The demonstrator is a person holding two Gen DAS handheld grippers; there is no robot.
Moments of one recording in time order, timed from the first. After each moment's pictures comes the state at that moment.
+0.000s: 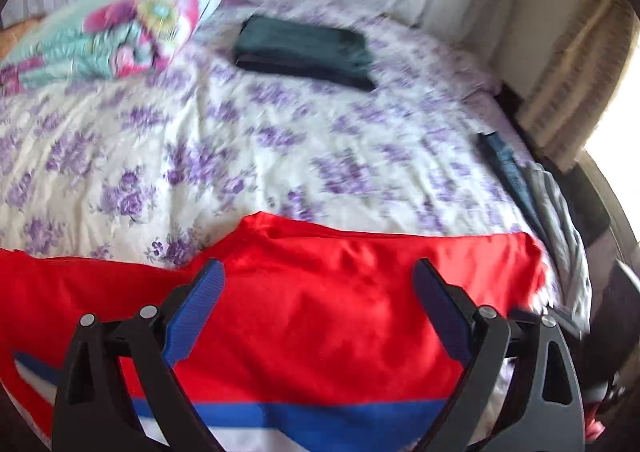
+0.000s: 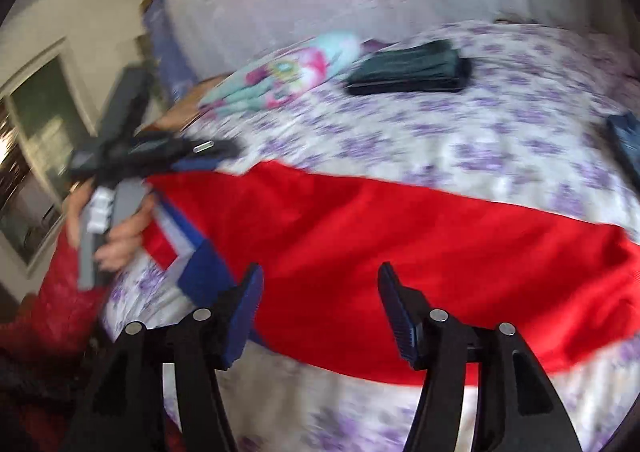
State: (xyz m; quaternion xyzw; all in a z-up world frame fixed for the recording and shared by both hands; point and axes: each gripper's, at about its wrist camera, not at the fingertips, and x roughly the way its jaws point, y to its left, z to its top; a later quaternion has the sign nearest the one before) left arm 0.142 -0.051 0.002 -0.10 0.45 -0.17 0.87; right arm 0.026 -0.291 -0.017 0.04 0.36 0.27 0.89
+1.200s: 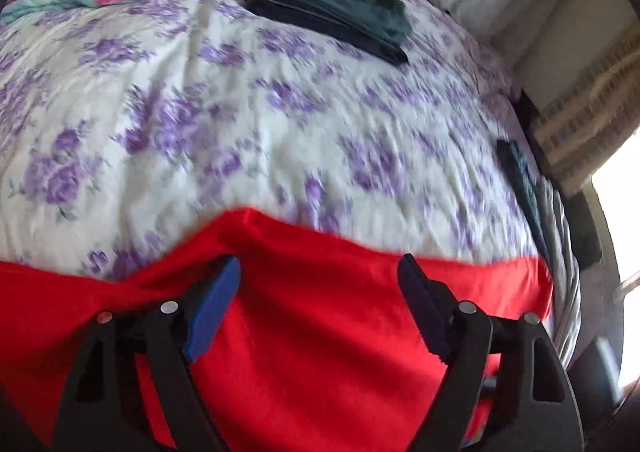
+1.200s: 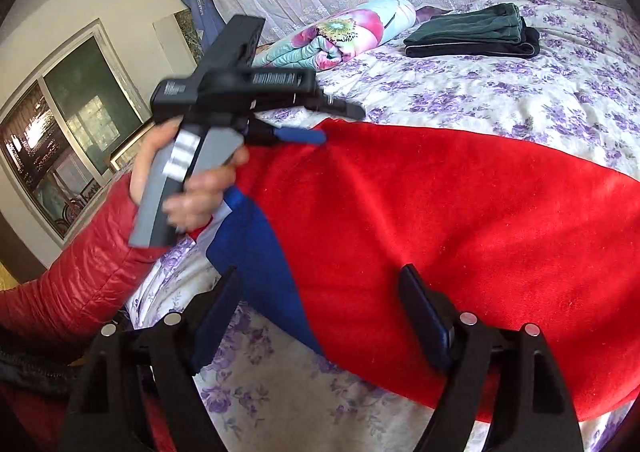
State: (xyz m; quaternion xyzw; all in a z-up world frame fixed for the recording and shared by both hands) left arm 0.198 -0.043 -0.046 -0.19 0.49 -0.17 0.83; right arm 0.039 -0.262 -0.054 0.05 0.38 0.34 0.86
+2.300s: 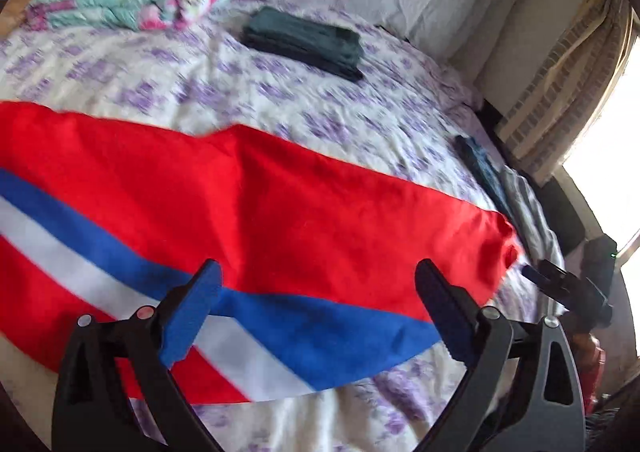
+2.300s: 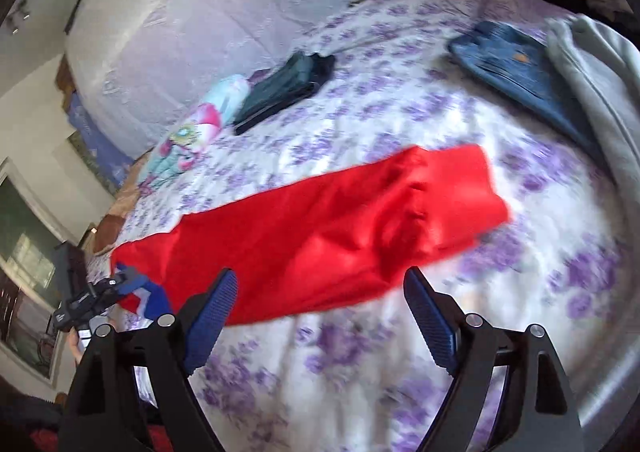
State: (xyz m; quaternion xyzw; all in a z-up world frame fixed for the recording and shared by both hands) left arm 0.046 -0.039 -0.032 -0.15 0.40 -0.17 0.89; right arm -0.010 -0.461 -0.031 0.22 0.37 0.12 0.89
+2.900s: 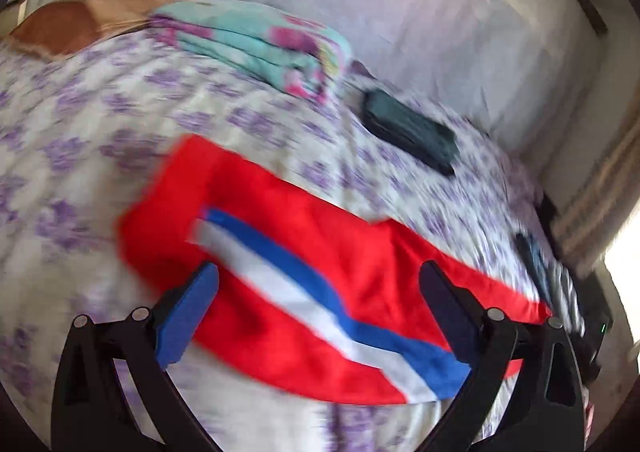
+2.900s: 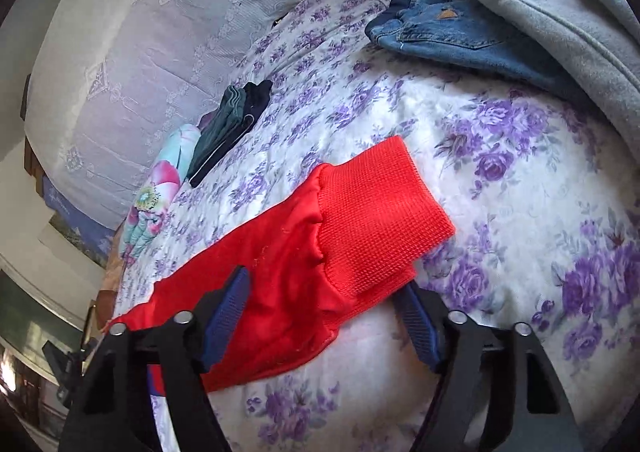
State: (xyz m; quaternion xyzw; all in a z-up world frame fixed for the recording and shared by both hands) left arm 0.012 0.096 -0.012 -0.25 0.32 -0.01 0.91; right arm 0.025 -0.498 -0.066 0.32 0.34 0.05 0.88
